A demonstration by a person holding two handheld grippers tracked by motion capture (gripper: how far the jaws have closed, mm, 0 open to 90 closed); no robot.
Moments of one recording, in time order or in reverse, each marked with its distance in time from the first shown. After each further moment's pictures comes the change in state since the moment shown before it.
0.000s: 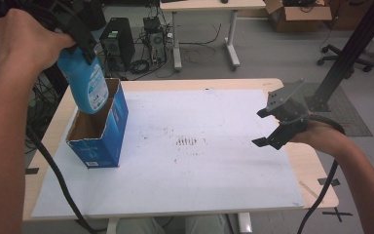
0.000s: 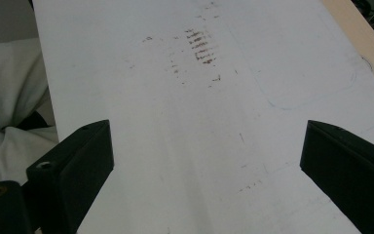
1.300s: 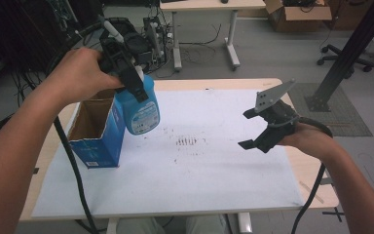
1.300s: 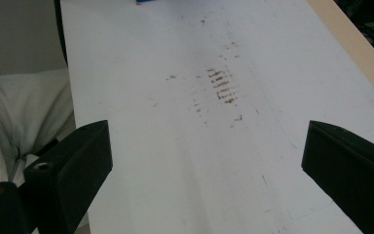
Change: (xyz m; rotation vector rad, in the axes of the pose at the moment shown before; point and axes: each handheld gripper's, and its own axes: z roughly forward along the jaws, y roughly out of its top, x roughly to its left) left arm -0.104 -0.011 0.032 -0.037 -0.196 0.710; right arm 0.020 0.024 0.007 -0.088 0.040 -0.010
